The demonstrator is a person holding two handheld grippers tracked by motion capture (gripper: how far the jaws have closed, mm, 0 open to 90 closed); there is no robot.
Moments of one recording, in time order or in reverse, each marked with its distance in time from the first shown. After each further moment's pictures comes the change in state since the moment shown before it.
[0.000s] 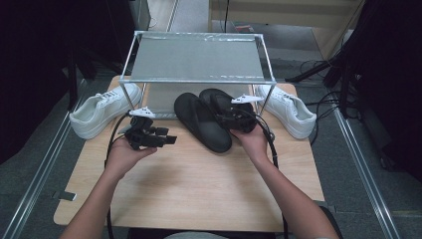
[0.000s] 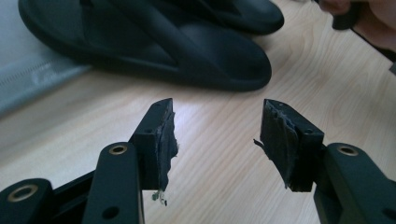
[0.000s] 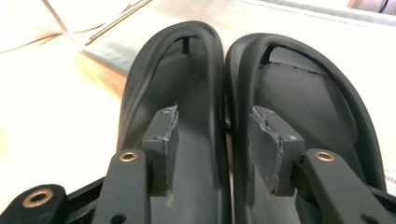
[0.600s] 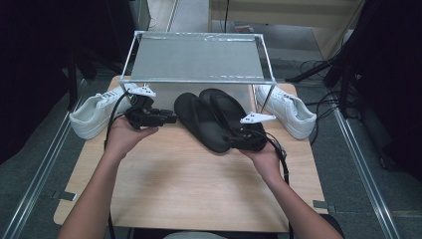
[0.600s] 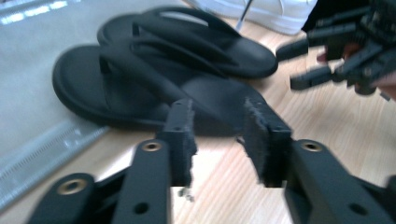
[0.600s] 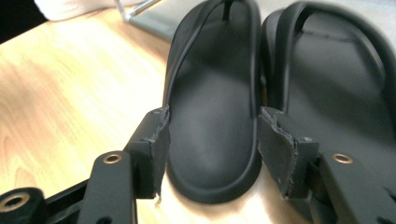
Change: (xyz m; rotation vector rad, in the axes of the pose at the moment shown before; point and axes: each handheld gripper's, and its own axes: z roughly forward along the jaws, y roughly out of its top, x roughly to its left) left arm 0.003 0.051 -0.016 -0.055 0.006 0.068; right arm 0.012 -0.043 -0.042 0.004 0.102 -0.050
